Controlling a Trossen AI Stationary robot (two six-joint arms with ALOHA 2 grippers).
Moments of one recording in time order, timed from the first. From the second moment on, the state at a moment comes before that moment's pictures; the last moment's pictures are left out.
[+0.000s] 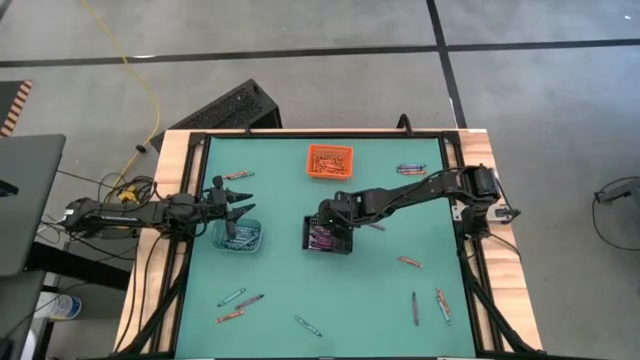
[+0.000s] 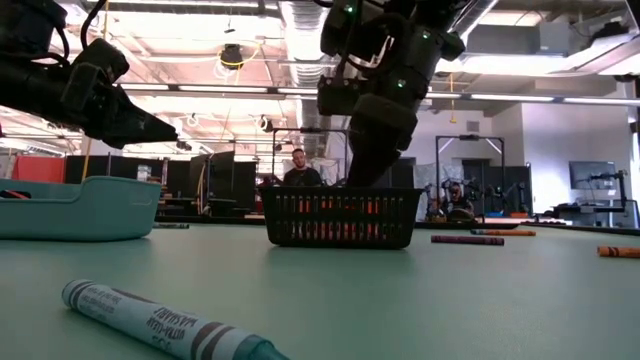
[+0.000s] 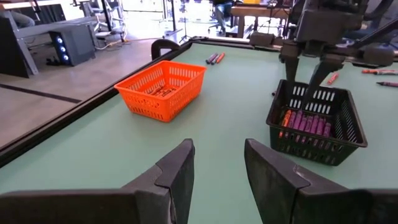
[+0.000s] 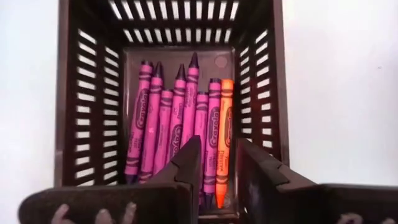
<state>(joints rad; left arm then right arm) 0.00 0.18 0.02 0.05 -0.37 -0.04 0.04 1.89 1.29 -0.49 0.08 0.10</state>
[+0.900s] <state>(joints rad) 0.00 0.18 0.02 0.05 -0.37 -0.04 0.04 1.99 1.29 -0.47 0.10 0.06</state>
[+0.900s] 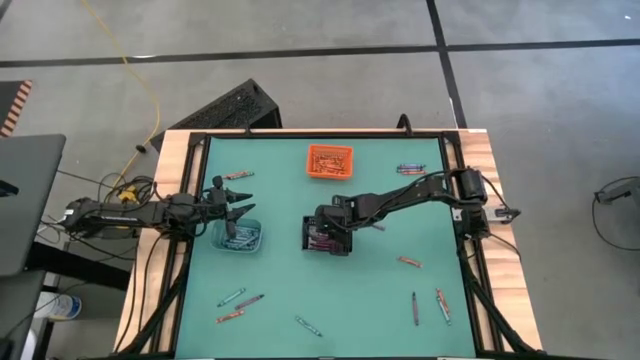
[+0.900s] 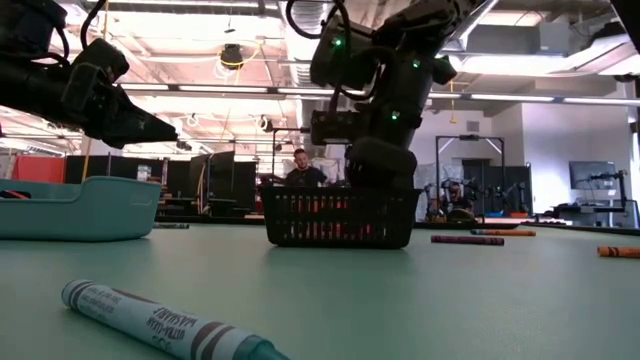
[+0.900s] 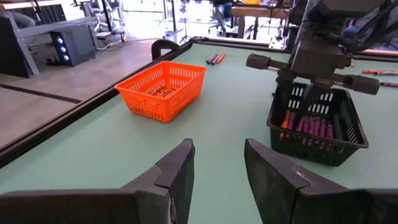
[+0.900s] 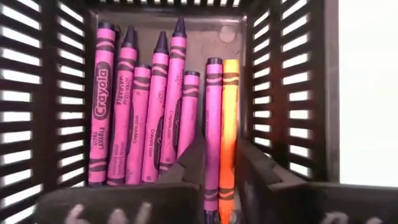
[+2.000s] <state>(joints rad) 0.00 0.18 0.02 0.05 -0.37 -0.04 0.04 1.98 1.37 -0.47 0.08 0.07</state>
